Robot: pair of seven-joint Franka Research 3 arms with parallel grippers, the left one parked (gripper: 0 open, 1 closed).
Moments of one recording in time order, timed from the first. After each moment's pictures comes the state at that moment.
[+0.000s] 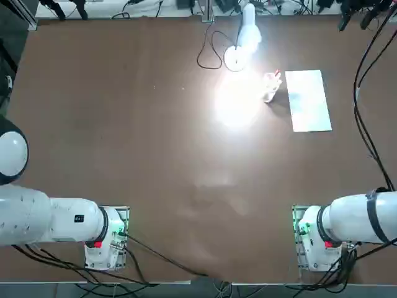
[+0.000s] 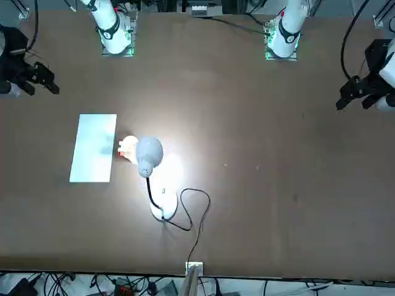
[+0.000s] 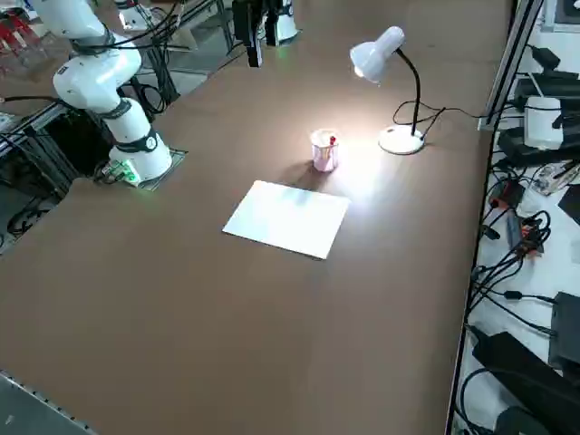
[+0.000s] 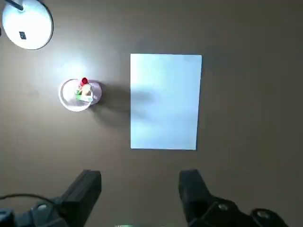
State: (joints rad) arm 0.01 -0.09 -0.02 -1.72 -0.01 1.58 -0.03
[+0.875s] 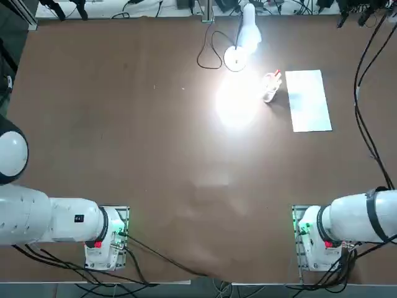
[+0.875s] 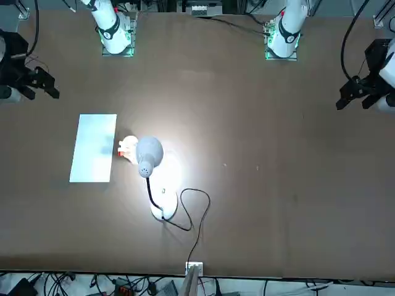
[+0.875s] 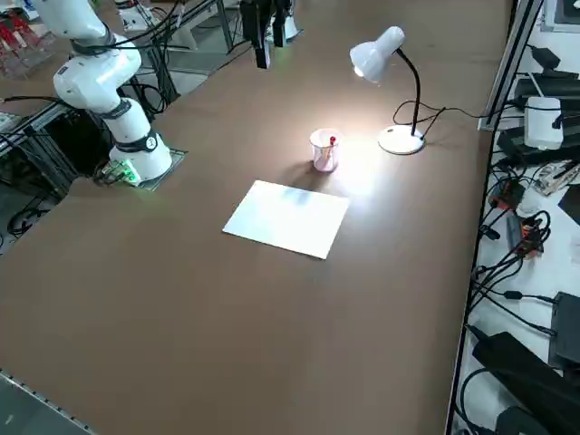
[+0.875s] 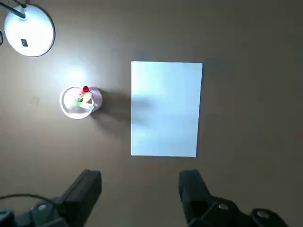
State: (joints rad) arm 0.01 -0.03 -0.01 -1.67 -0.01 1.59 -0.03
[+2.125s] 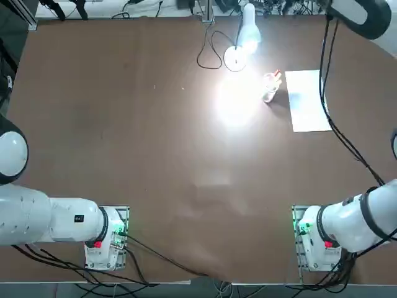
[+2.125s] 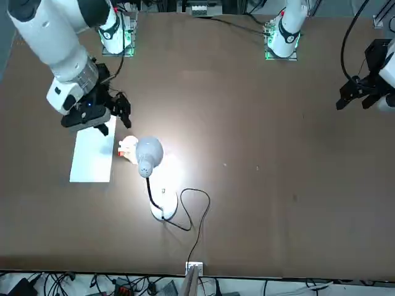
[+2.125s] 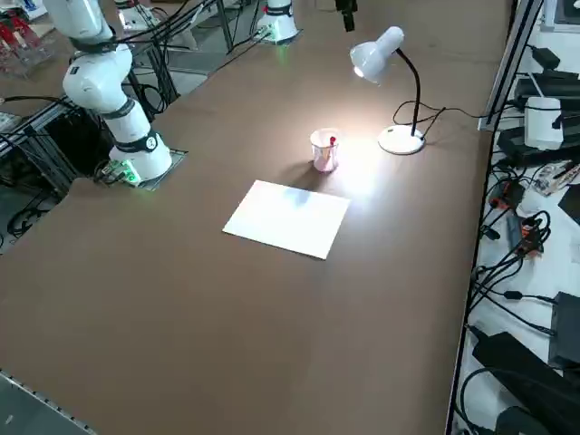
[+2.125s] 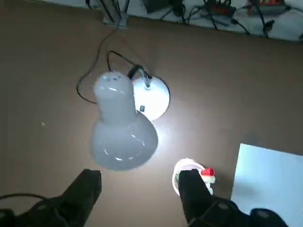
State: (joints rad) arm 0.41 0.11 0.00 -1.65 0.04 2.04 0.20
